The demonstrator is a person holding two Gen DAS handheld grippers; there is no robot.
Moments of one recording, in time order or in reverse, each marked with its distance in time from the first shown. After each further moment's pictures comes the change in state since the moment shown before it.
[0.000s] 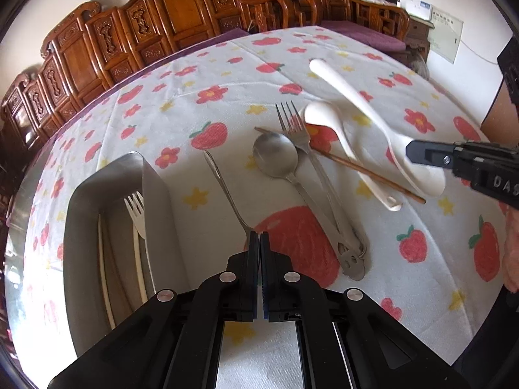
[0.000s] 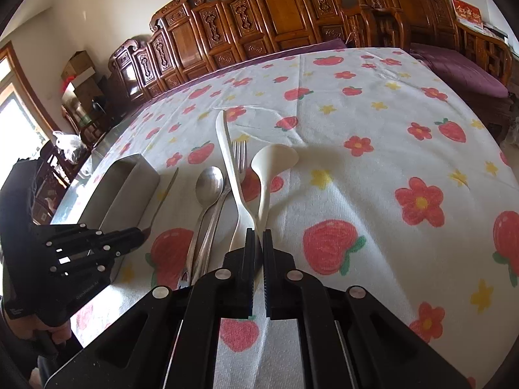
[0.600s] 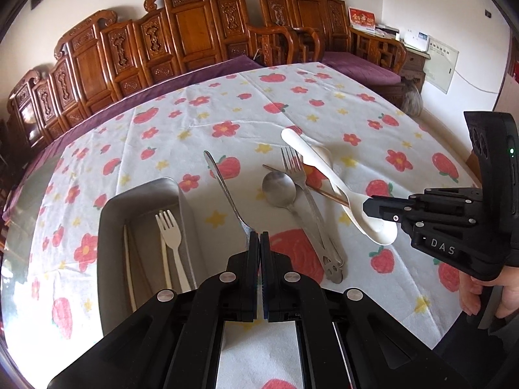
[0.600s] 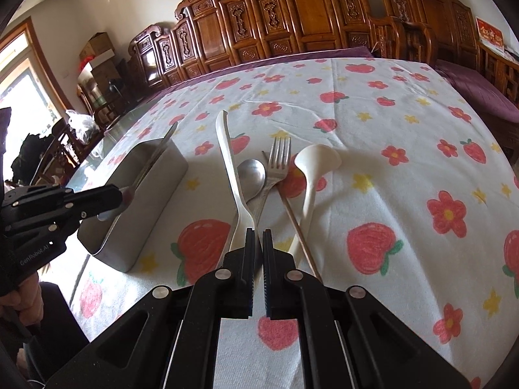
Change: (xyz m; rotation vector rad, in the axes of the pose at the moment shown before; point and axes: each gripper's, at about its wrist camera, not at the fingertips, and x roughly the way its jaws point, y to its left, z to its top) left arm -0.058 0.020 0.003 -0.055 -0.105 -0.029; right arm 0.001 0.039 -0.005 -0.097 0.012 0.028
